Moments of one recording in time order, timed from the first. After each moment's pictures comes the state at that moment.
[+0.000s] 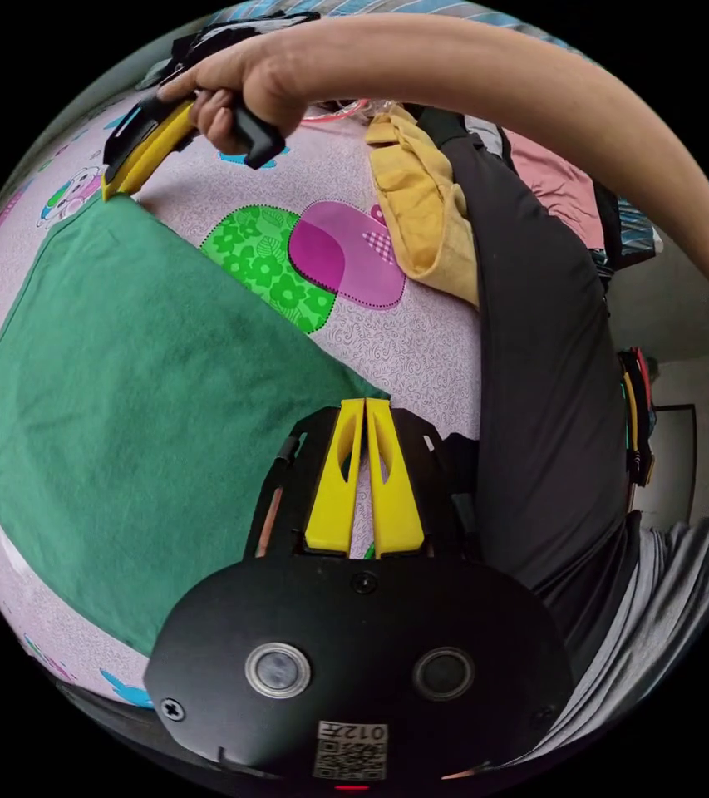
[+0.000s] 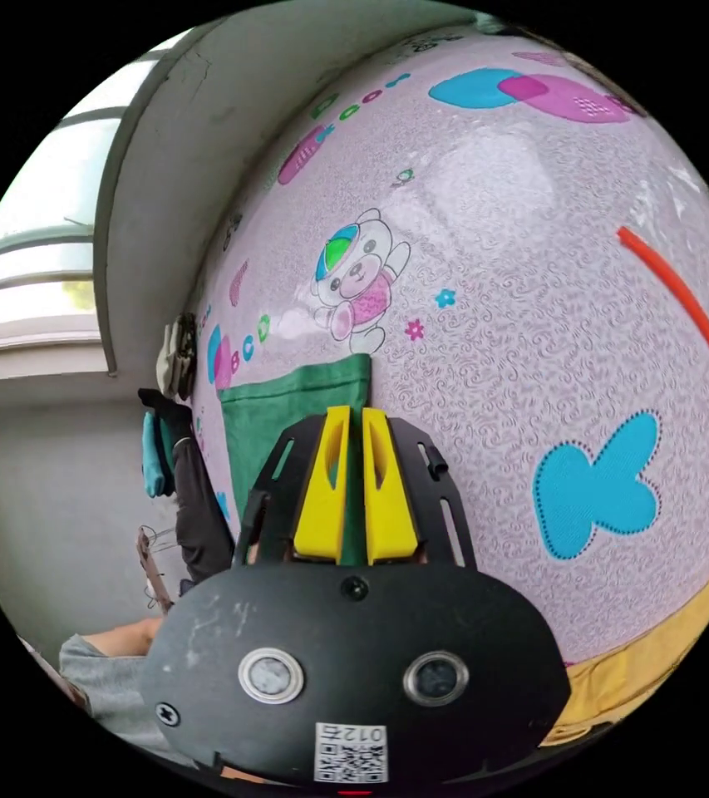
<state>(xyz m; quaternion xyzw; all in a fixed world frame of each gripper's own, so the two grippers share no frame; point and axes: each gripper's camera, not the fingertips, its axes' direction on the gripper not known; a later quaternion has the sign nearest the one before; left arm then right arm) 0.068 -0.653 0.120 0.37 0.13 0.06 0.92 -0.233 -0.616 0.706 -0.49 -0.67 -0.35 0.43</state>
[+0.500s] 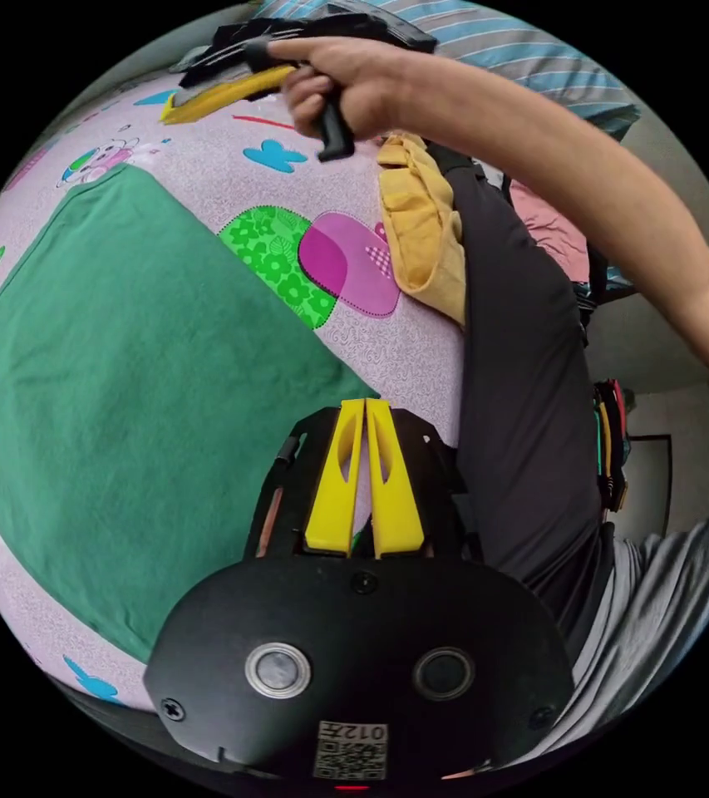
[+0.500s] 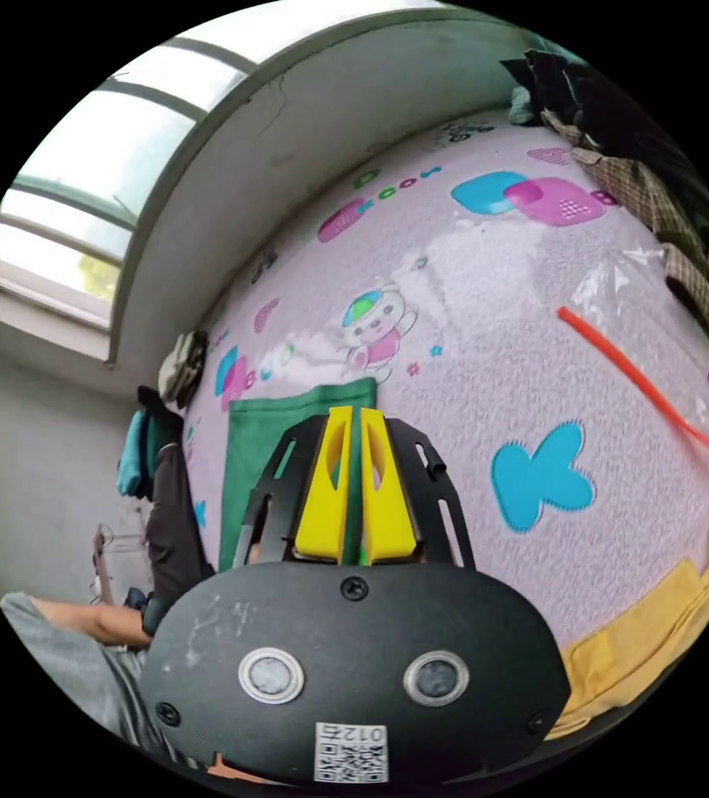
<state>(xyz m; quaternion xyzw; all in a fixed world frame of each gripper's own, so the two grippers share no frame) 0.073 -0.651 0.113 0.40 0.18 0.04 0.90 -0.163 -0.646 0.686 -0.38 -0.73 -0.31 0.47</state>
